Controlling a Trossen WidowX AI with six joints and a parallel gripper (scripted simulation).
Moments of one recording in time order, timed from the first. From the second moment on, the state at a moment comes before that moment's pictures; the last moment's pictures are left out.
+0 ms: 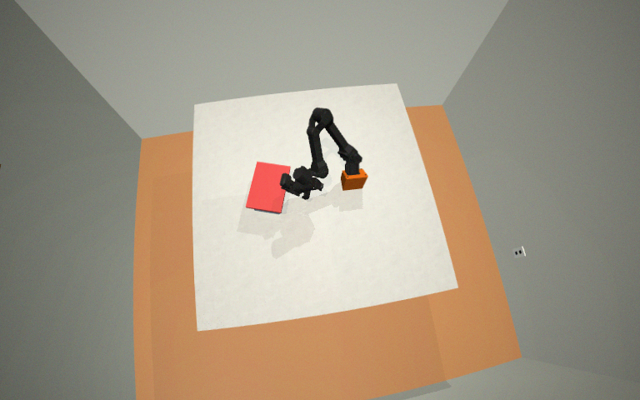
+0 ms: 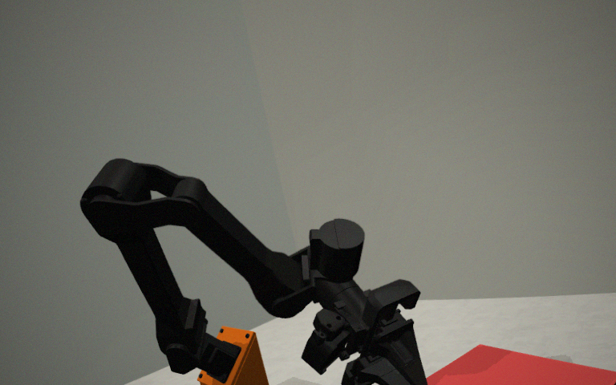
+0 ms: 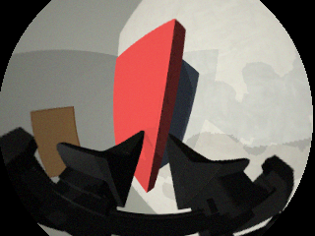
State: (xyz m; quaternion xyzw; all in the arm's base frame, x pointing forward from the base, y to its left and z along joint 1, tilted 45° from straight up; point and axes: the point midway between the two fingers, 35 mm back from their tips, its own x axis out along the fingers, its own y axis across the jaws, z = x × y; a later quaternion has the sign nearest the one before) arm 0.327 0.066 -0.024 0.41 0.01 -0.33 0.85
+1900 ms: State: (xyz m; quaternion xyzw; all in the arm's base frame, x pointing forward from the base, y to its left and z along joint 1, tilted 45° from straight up) arm 0.326 0.072 -0.017 0.41 0.02 -0.34 0.85
